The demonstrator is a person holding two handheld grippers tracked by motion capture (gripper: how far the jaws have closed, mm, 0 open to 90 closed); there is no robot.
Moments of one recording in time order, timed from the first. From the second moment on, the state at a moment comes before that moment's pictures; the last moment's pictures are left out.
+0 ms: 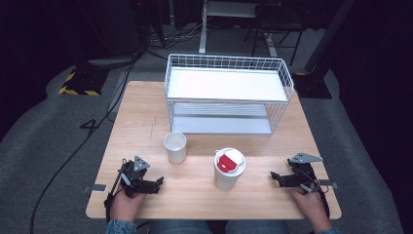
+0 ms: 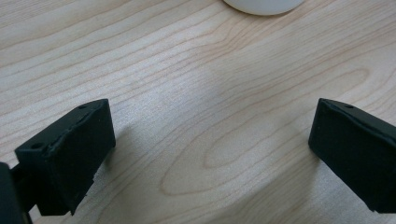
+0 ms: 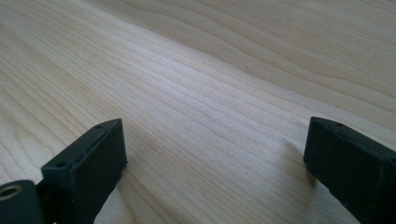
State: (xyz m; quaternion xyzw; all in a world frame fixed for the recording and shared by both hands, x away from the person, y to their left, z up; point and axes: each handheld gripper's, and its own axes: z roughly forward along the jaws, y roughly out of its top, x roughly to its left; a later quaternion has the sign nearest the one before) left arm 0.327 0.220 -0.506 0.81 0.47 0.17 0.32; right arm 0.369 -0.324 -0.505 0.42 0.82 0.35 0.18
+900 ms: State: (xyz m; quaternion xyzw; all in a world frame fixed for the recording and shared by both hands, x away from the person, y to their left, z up) left arm 0.320 0.212 -0.475 0.79 0.46 0.19 0.36; right arm 0.370 -0.324 -0.506 0.42 0.82 0.35 0.18
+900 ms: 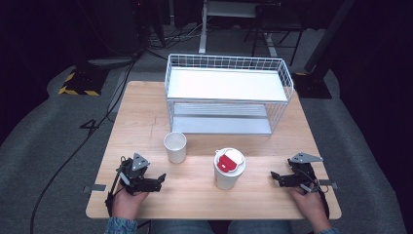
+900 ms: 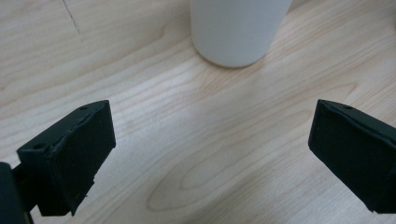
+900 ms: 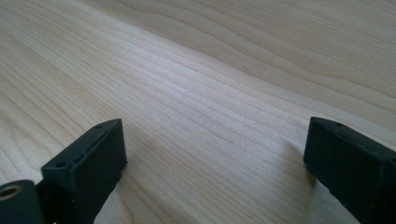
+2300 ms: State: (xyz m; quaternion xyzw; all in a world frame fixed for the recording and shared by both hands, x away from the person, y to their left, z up) left arm 0.376 0.174 -0.482 0.71 0.43 0.18 0.53; right arm 0.369 -0.324 -0.505 0.43 0.81 0.34 0.19
